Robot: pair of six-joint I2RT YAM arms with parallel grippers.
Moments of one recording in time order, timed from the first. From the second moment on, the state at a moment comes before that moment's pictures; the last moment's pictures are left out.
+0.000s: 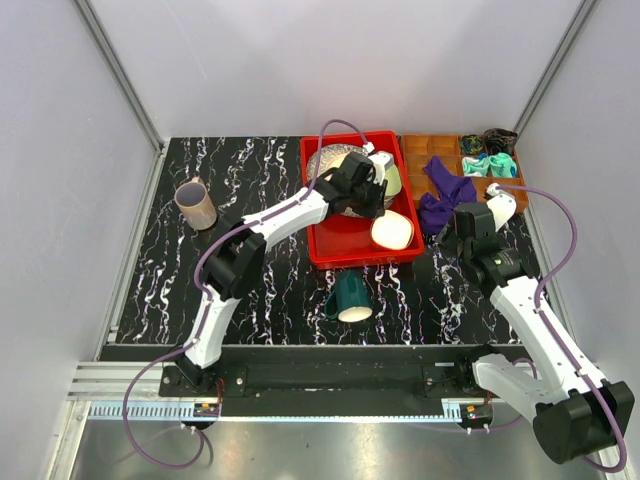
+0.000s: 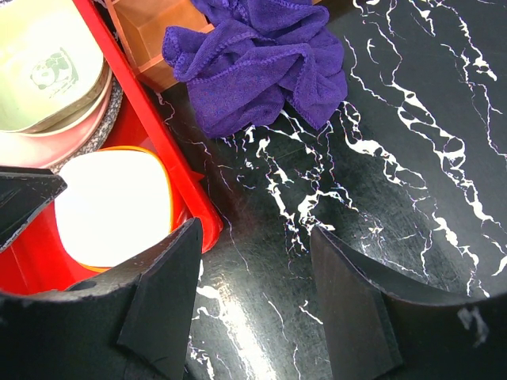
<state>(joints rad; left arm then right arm) -0.74 2.19 1.85 -0.32 0.21 -0.25 0.28 0.96 0.86 -0.57 0.47 0.64</state>
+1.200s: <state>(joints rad) -0.71 1.06 0.73 -0.19 -0.02 -0.44 0.48 1.01 0.85 -0.57 0.29 0.61</state>
